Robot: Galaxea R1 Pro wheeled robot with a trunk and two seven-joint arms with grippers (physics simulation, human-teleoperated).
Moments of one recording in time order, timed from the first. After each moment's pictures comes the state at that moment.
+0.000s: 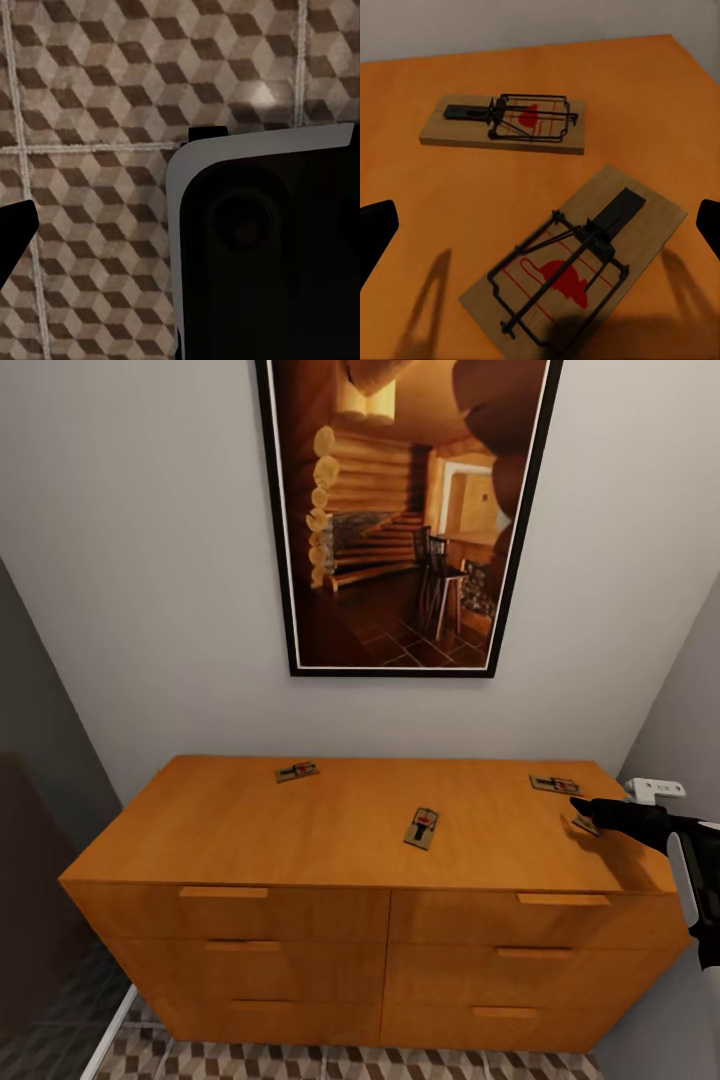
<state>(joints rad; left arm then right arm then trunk) -0.02 0.07 -0.04 -0.09 0.00 -0.30 -0.01 -0.65 -0.34 -0.36 -1.23 0.04 0.69 0.38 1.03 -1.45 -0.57</state>
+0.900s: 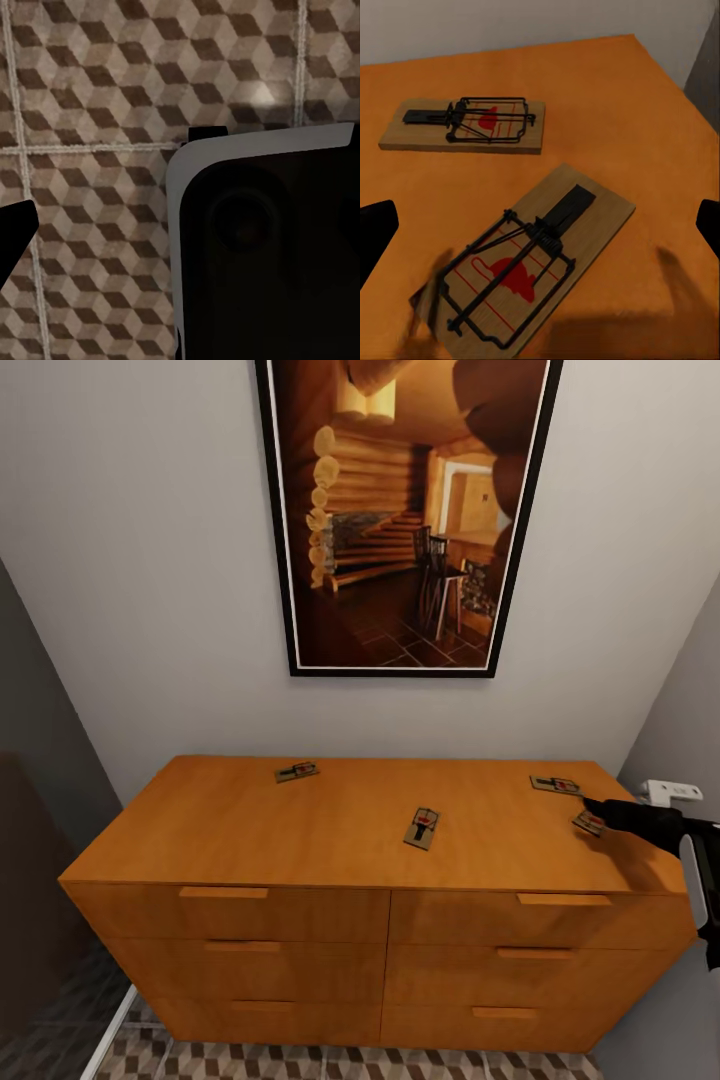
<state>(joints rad) -0.02 0.07 -0.04 -0.09 0.00 -0.30 -0.01 -0.65 -0.34 -0.41 -1.23 0.06 0.69 0.38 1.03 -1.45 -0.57</state>
